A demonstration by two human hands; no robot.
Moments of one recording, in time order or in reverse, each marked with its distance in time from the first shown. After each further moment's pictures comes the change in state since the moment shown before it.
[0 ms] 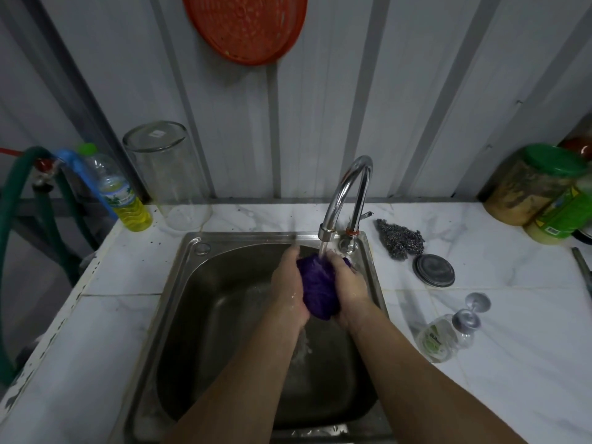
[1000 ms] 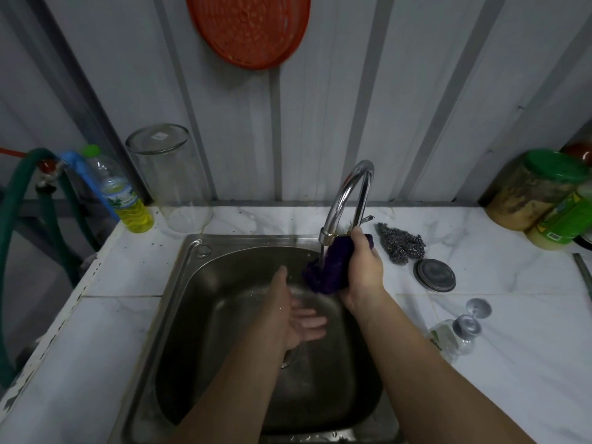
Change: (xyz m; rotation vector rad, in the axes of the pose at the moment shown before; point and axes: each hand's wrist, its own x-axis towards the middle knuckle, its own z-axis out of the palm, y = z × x) left_hand 0.004 -0.007 -0.031 0.065 -0.061 -0.286; right_hand -0.005 -0.037 0.006 0.334 -0.012 -0.144
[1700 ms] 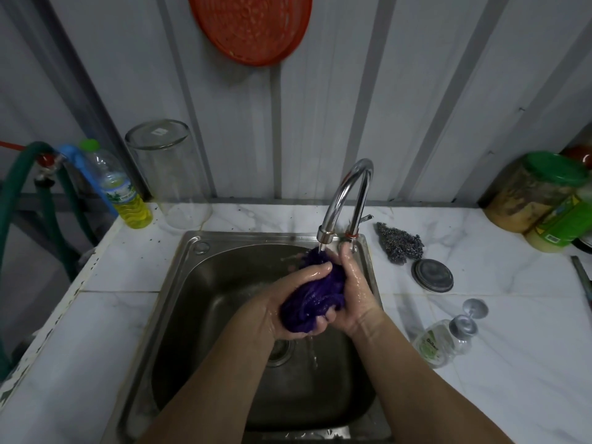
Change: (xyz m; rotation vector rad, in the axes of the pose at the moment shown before) left_hand -0.044 0.024 0.011 0.243 -0.511 -0.136; right_hand -0.017 0.019 -0.033 -0.037 -0.449 0.317
